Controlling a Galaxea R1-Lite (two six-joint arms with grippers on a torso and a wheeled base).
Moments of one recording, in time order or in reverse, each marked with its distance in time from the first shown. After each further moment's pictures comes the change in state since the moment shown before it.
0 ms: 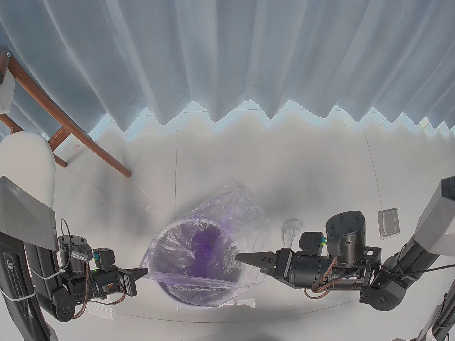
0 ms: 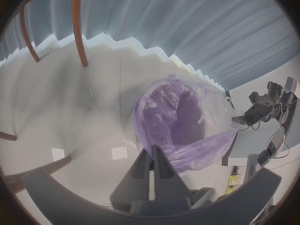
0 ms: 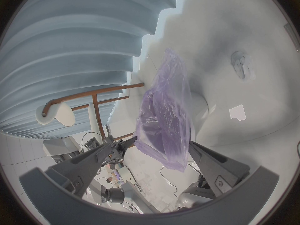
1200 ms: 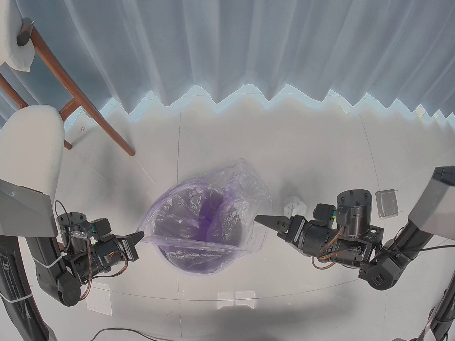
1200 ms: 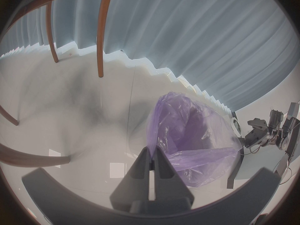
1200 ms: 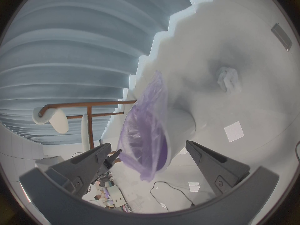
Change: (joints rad) left arm 0.003 -0.036 -0.194 -0.001 0.116 -0.158; right arm -0.143 0.050 -0.086 -0.064 -0.067 -0.075
